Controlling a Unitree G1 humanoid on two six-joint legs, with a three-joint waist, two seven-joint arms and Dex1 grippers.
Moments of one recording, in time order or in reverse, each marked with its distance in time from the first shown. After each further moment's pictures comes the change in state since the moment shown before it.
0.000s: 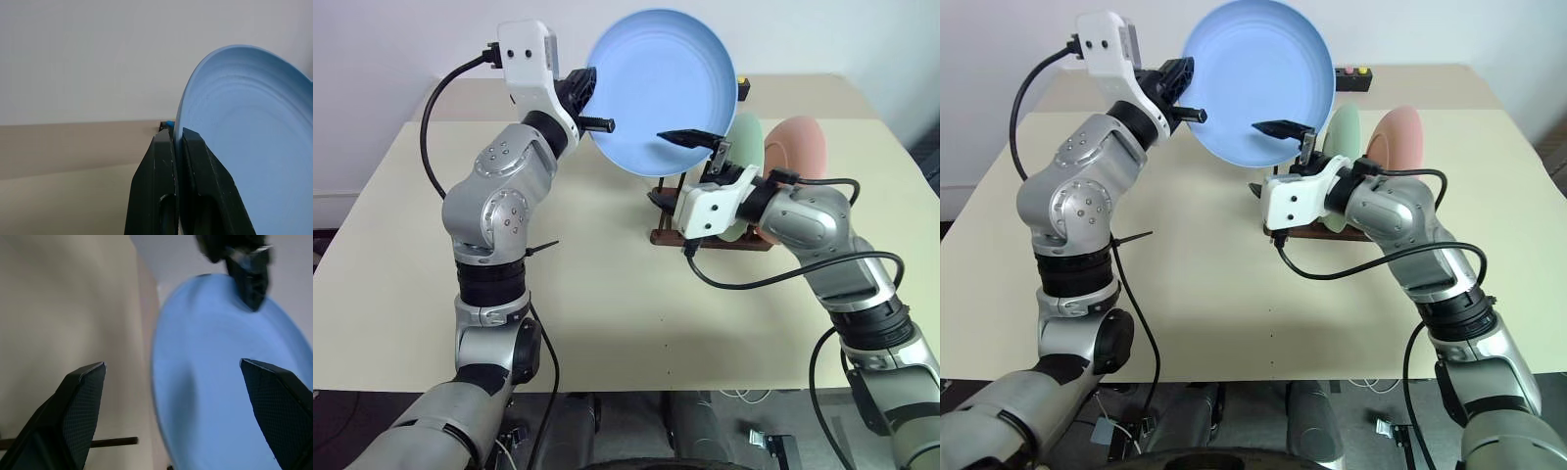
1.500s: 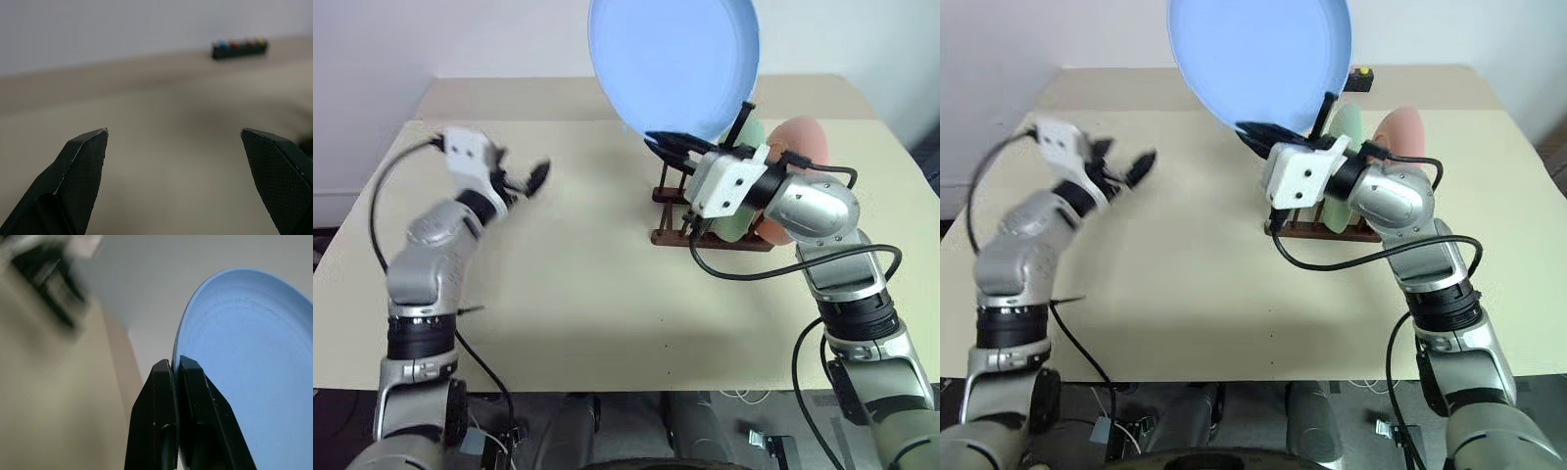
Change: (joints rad) left arm 0.440 0.327 -0.025 0.123 0.063 -0.317 -0.364; right arm -0.045 0.111 -0.110 -0.047 0.285 0.002 0.007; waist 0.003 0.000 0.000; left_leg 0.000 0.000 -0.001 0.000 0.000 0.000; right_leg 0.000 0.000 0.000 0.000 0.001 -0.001
